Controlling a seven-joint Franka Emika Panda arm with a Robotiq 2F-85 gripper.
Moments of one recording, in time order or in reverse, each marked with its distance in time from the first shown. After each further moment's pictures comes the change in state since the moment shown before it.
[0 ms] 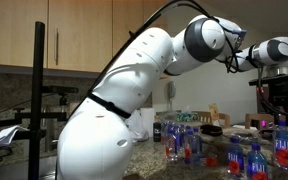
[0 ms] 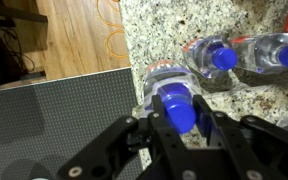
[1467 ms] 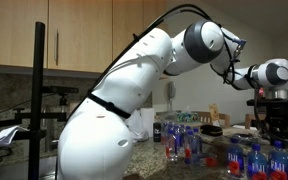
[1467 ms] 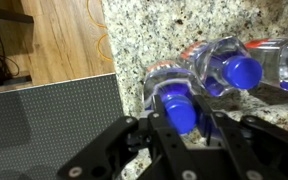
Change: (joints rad) arm 0.010 -0.006 0.022 -0.228 0.010 0.215 0.009
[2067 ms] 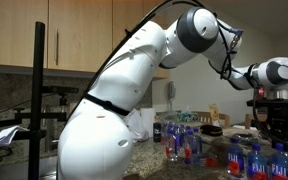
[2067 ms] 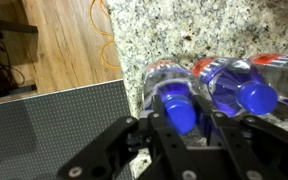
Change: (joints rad) arm 0.000 -0.091 -0.019 -0.151 -0.002 0.045 0.001
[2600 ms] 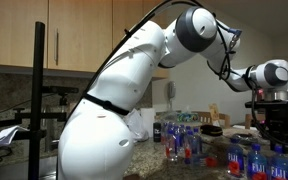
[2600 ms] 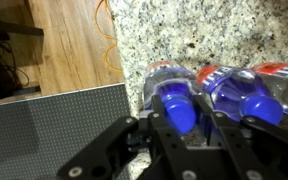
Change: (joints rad) arm 0.011 -0.008 0.000 -0.027 -0.026 0.002 0.000
